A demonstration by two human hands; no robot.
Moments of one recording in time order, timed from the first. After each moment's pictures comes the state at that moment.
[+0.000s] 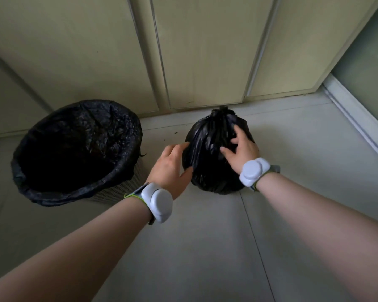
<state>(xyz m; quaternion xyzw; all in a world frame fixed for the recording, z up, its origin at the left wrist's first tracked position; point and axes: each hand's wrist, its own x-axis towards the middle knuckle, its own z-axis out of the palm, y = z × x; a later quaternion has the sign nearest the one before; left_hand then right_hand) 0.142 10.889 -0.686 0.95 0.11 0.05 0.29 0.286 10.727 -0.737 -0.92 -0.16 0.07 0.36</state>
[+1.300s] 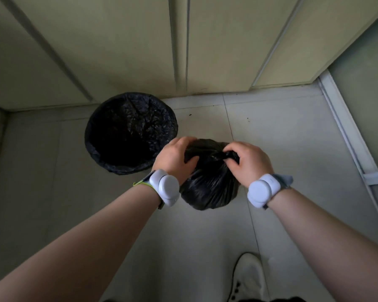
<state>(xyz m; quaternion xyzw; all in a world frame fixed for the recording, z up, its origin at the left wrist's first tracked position) 0.065 10.923 -0.531 0.92 0.16 -0.02 0.35 0.150 10.741 -0.536 -0.92 -0.28 0.10 0.24</state>
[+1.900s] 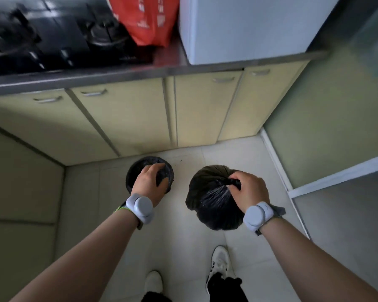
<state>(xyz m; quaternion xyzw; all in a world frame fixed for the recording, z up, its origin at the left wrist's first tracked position) -0.012 10.922 -0.106 0.91 0.23 -0.03 0.34 0.075 10.674 -0.095 -0.95 -0.16 0.10 0.25</state>
